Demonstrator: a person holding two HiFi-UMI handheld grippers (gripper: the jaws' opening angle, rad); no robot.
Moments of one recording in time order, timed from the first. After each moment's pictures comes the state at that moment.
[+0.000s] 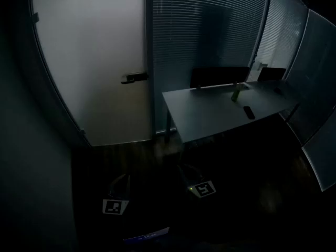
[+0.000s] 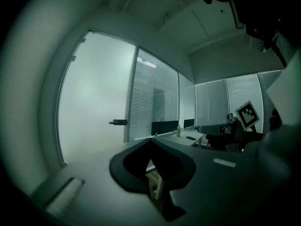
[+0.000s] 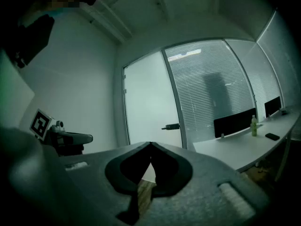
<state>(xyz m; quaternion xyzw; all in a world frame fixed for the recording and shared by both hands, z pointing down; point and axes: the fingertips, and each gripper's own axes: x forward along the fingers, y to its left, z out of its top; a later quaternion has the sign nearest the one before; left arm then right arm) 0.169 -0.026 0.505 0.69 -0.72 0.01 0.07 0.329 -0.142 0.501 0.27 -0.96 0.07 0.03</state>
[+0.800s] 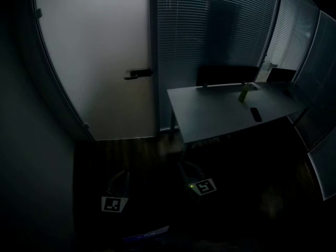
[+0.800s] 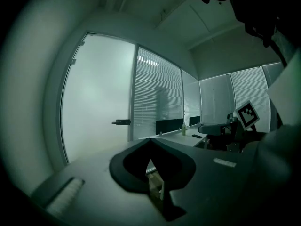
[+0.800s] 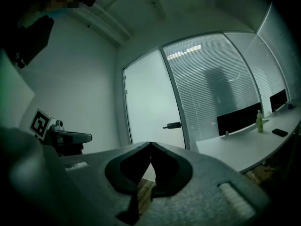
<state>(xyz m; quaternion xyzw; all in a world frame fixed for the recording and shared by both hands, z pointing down) 0.179 -0.049 0.505 0.67 -0.74 0.02 0.06 0.336 -0.177 0.511 0.24 -0.97 0.08 0.02</state>
